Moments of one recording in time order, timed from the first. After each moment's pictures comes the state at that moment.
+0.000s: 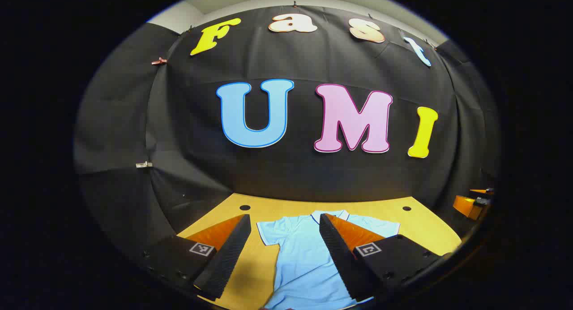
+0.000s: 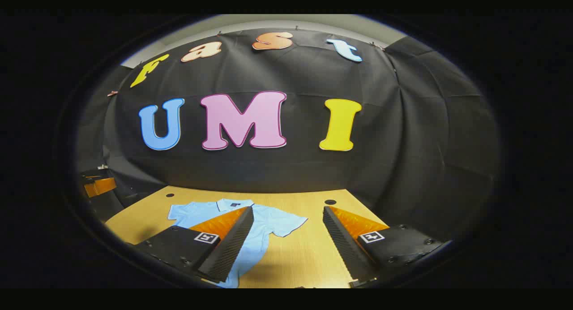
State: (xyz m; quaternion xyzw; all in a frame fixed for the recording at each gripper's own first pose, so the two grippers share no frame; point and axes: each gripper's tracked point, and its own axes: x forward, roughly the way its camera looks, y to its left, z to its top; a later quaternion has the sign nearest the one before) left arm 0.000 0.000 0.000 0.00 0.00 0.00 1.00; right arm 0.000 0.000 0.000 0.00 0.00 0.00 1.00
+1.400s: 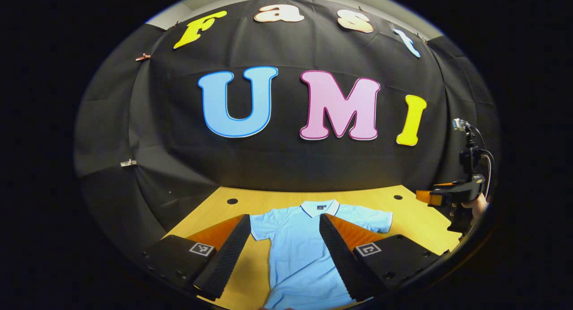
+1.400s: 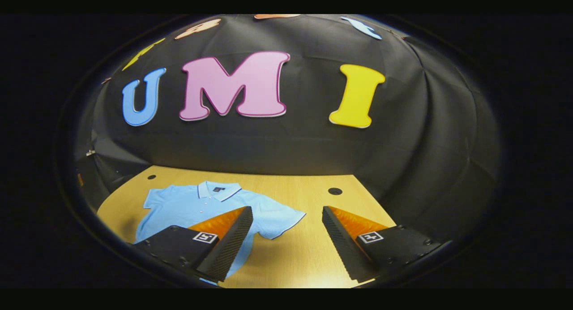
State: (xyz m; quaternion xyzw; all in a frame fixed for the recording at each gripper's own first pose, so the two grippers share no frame) left arm 0.022 -0.012 -0.024 0.02 0.04 -0.03 1.00; right arm 0.154 -0.023 -0.073 -0.03 0.13 0.00 0.99
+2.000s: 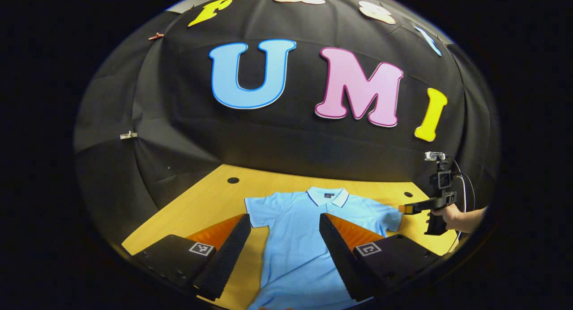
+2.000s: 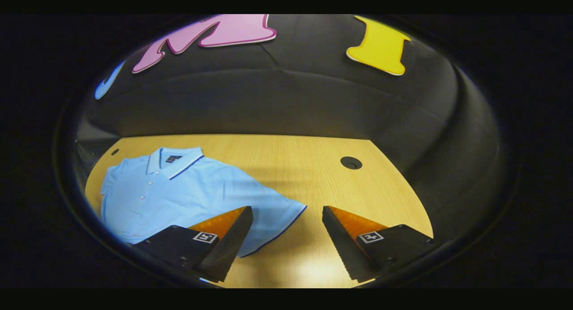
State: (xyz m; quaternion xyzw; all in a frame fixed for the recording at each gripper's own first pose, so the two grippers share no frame) left arm 0.073 -0.005 -0.076 -0.03 0.09 0.00 1.00; right arm 0.287 -0.045 -0.215 -0.04 0.27 -0.01 0.96
